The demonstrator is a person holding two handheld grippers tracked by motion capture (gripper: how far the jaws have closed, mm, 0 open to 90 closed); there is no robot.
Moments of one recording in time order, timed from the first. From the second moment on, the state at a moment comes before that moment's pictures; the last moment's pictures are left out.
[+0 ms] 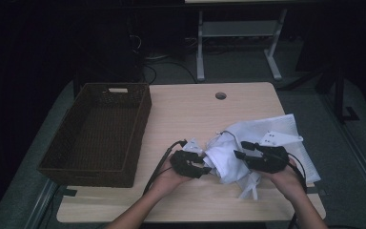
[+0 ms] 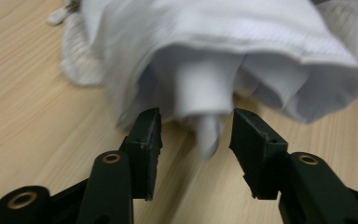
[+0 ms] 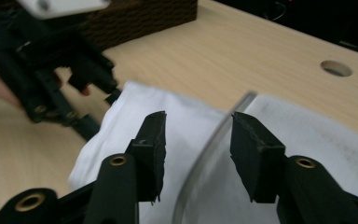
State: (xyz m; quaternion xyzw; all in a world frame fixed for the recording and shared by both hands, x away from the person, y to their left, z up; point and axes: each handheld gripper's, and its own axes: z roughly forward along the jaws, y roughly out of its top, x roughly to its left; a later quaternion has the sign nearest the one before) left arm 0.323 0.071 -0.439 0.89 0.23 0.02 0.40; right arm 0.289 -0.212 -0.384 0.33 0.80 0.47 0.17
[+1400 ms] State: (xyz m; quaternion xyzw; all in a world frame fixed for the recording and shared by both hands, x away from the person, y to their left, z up) left arm 0.335 0.032 -0.430 0.85 0.21 0.05 0.49; right arm 0.334 -0.165 -0.367 0.30 0.81 0.49 0.11
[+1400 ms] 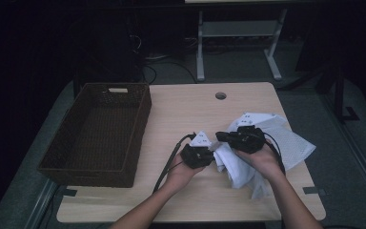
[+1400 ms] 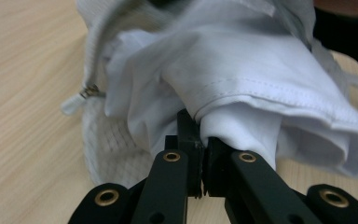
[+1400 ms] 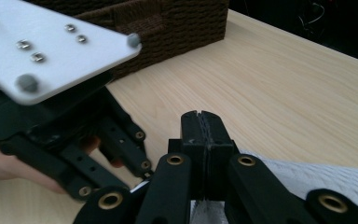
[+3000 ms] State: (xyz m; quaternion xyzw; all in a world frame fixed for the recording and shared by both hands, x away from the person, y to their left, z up) left arm 0.398 0.045 -0.458 0.88 0.26 0.01 0.39; right arm 0.312 -0.194 -0.377 0.29 0.82 0.48 0.13
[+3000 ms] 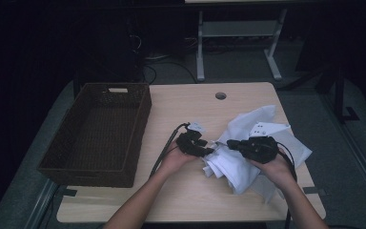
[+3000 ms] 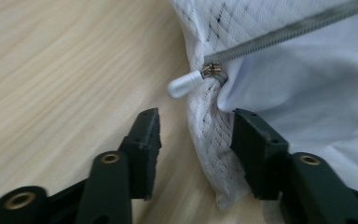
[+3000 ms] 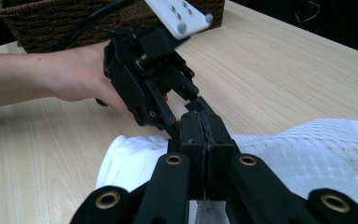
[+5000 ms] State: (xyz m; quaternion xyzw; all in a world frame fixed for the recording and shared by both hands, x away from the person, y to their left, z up) left arm 0.342 0.129 -0.449 0.87 0.30 0.01 0.40; right arm 0.289 -0.096 -0.426 0.26 0.89 0.35 0.14
